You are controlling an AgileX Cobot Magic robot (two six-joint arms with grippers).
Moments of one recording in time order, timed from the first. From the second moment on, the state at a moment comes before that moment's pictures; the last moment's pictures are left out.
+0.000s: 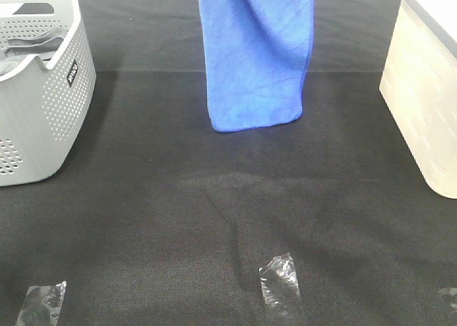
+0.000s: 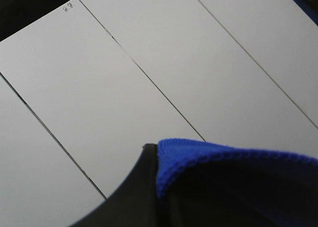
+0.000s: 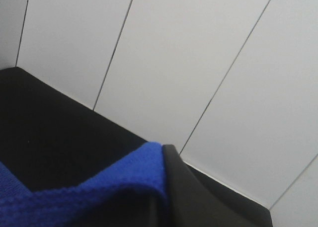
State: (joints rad) left arm -0.35 1.92 -1.95 0.45 -0.31 0.27; right arm 0.41 1.96 -2.20 -0.39 0.38 -0.05
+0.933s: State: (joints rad) left arm -0.28 2.51 -2.76 0.40 -0.41 0.27; right arm 0.24 2.20 -2.40 -0.34 -0.14 0.00
